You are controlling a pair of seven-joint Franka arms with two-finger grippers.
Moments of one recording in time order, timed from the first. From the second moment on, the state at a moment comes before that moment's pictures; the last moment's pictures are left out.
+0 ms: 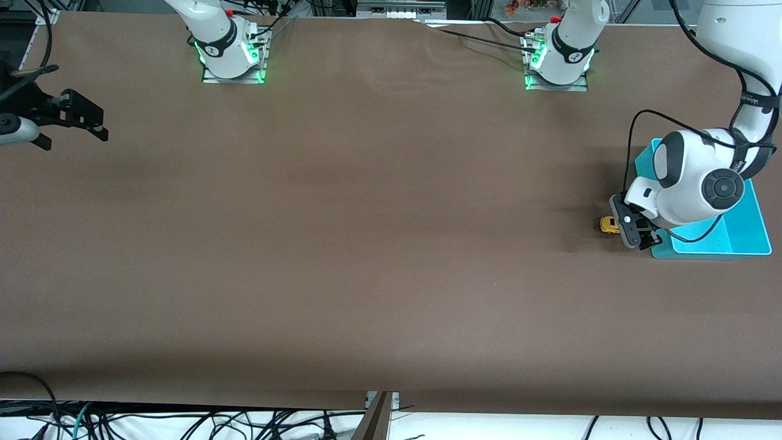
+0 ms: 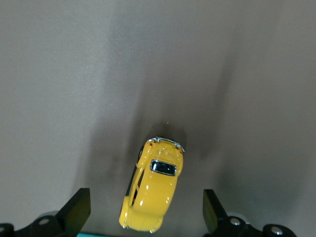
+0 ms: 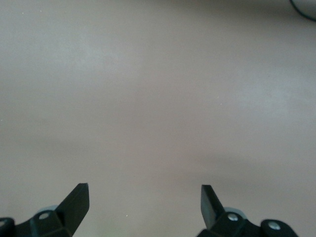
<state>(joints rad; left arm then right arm) 0.18 0.41 -0.05 -2.06 0.16 2.35 1.34 -0.11 -0.04 0.12 -1.61 0.00 1.59 -0.19</state>
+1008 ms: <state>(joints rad) 0.23 0.48 -0.05 -2.07 0.16 2.39 1.46 -0.10 0.02 0.12 -1.56 0.01 1.59 -0.17</state>
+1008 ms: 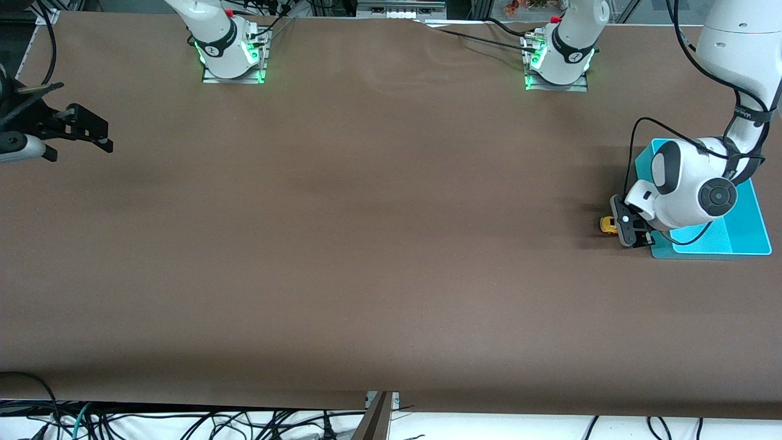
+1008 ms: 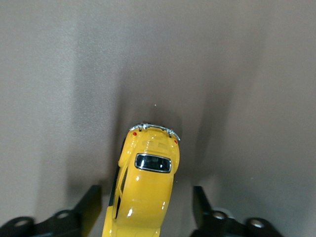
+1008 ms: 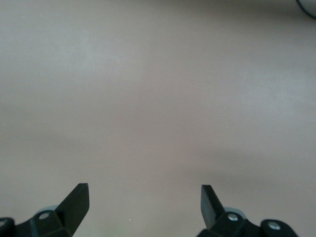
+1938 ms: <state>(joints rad) 0.21 0.41 -0.15 -1.78 0.16 1.92 1.46 -0.10 0.02 0.12 -1.55 0.01 1.59 -0.17</state>
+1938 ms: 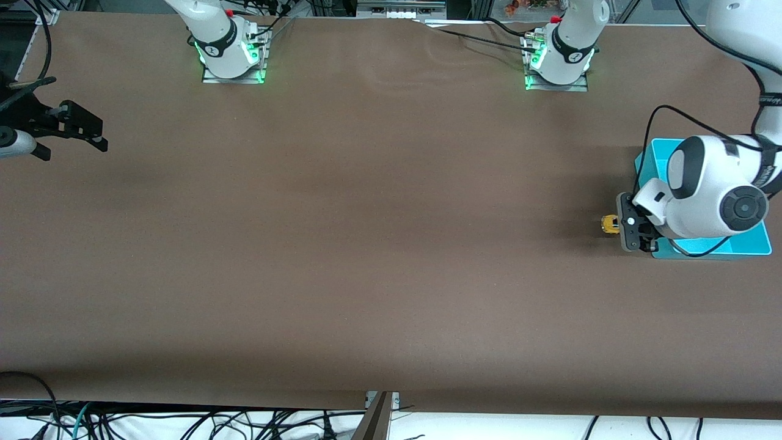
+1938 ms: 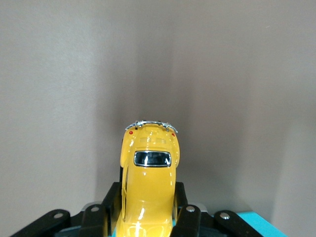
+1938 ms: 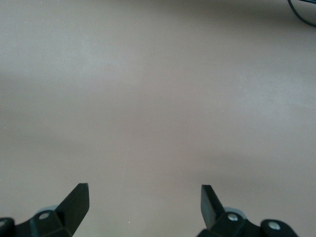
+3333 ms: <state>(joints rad) 0.56 0.45 -0.07 -1.93 0.30 2.22 1.87 -0.11 0.02 0.11 -1.55 0.01 1.59 -0.17</state>
